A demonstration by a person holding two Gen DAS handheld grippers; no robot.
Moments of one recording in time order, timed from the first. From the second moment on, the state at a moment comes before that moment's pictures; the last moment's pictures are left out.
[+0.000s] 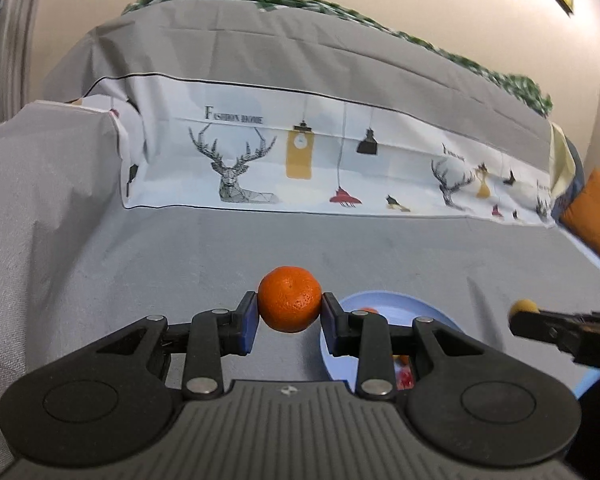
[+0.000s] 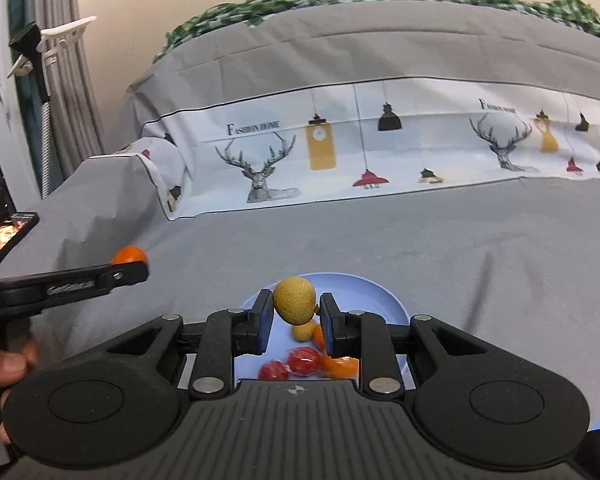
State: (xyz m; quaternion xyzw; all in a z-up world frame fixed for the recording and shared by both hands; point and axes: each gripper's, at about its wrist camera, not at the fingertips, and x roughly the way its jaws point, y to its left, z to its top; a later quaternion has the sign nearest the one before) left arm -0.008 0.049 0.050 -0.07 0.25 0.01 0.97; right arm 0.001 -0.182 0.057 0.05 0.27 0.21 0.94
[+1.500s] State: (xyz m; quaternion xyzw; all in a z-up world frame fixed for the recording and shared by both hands) left arm 0.016 0.008 0.018 -0.02 0.27 -0.05 0.96; right arm 0.022 -0.160 0.028 0.02 0.30 0.17 0.94
